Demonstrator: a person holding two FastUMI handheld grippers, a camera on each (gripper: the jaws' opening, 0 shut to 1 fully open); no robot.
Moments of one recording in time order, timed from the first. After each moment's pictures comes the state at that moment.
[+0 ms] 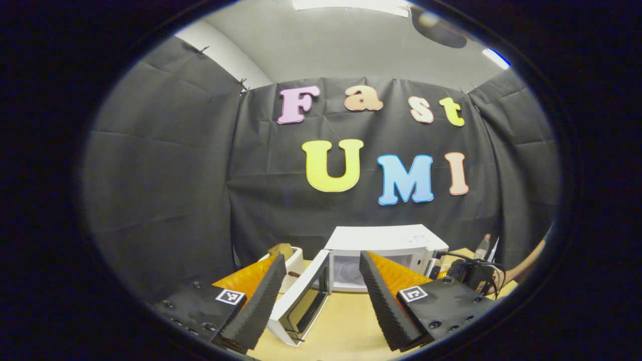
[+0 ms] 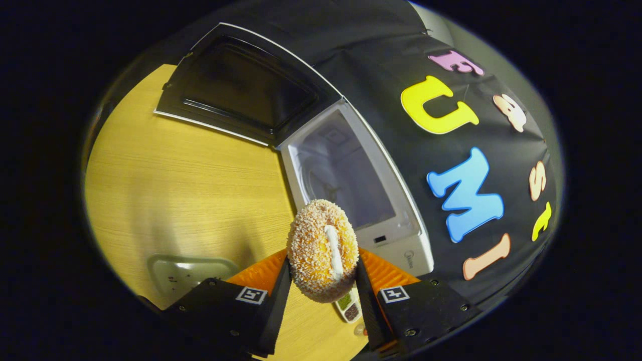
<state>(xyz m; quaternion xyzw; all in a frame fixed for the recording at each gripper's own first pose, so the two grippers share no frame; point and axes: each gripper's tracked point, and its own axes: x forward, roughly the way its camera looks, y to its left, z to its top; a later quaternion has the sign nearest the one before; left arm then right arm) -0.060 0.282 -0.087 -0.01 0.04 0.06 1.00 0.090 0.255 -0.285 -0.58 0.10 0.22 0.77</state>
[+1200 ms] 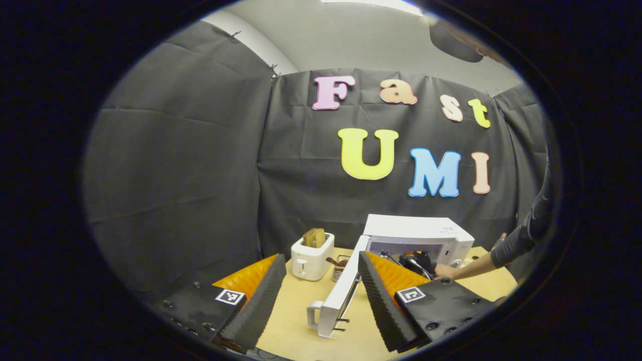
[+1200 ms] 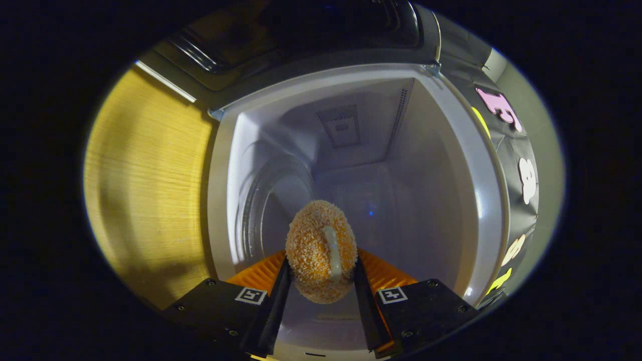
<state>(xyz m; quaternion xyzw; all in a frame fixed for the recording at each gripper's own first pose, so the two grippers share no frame) -0.099 0.388 -0.118 -0.04 0.08 0.12 0.99 0.301 0.353 -0.362 -0.69 0.04 0.13 0.71</state>
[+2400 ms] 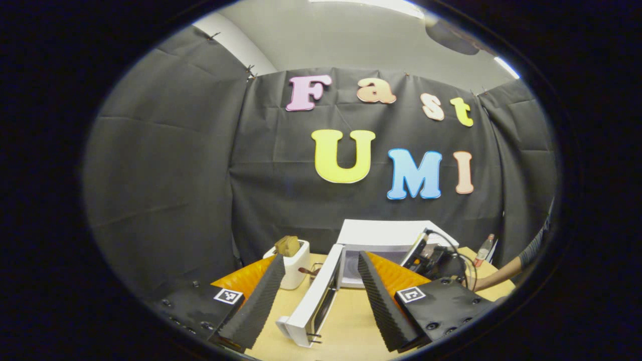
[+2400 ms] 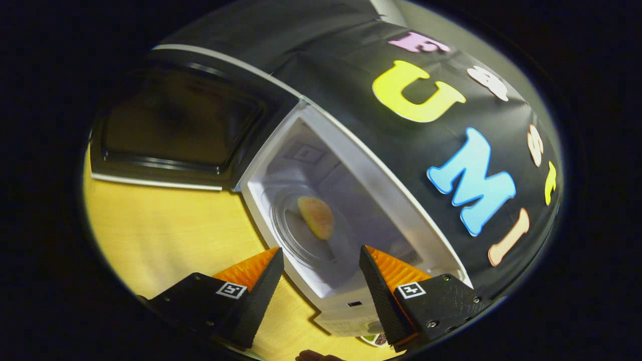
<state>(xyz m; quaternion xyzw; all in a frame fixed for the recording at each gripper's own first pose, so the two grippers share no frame) -0.026 0.321 -0.102 -0.03 0.06 0.04 1.00 0.160 0.312 -0.286 -0.41 0.11 0.21 0.88</state>
